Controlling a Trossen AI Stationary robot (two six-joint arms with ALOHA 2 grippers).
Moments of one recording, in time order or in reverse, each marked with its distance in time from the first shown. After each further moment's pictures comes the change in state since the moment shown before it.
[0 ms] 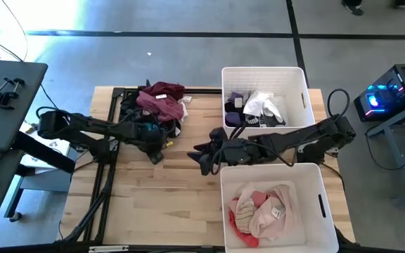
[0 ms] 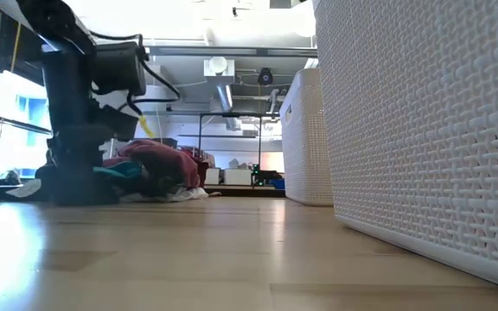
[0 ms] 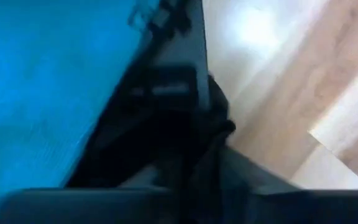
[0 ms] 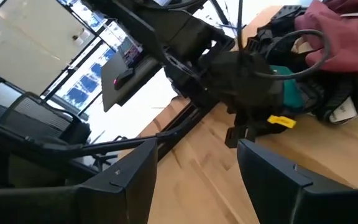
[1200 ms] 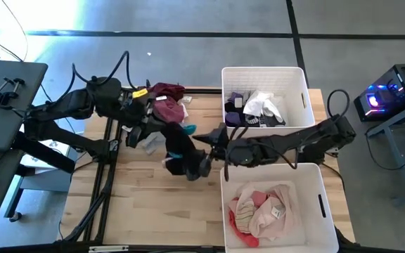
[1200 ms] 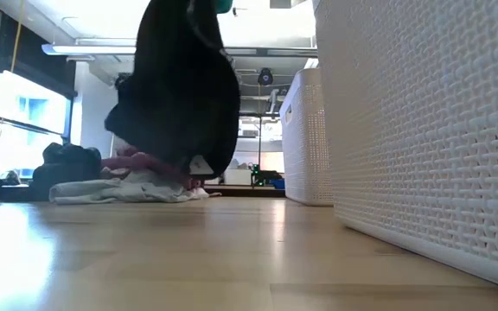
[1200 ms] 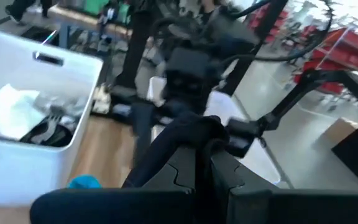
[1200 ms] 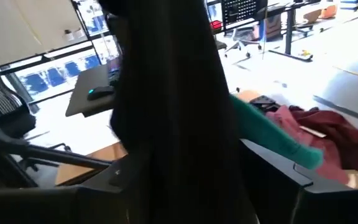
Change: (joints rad) left arm -0.094 -0.215 0.908 0.036 0.319 0.230; right arm 0.009 0.001 0.000 0.148 0.160 -0.509
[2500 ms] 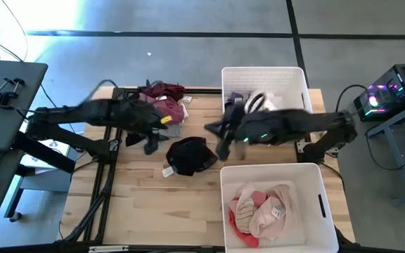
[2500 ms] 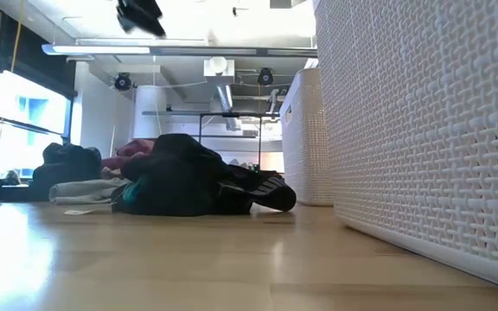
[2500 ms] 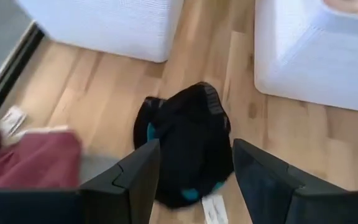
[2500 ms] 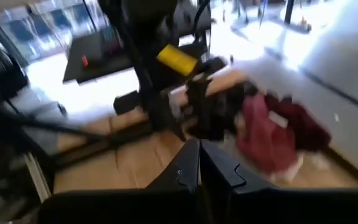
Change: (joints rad) left arm -0.001 0.018 -0.236 -0.329 -0.303 0.127; right arm -0.043 -0.014 0.465 -0.701 -0.104 0.045
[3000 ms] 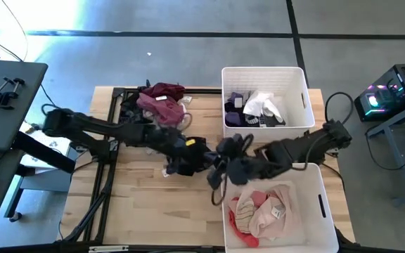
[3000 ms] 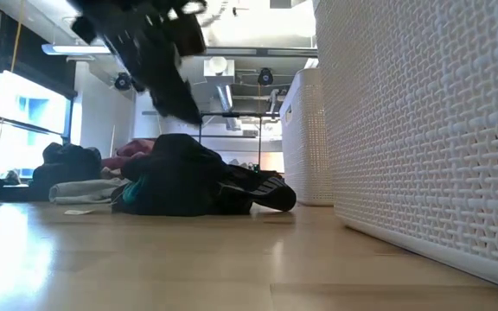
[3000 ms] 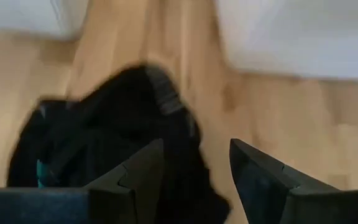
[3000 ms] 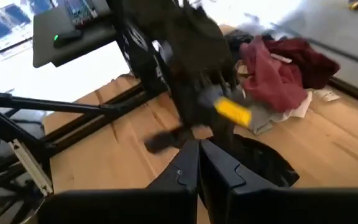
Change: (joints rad) left arm -0.057 0.269 -0.413 0.712 0.187 0.030; right arm 0.185 0.089 -0.102 -0.044 0.226 0.349
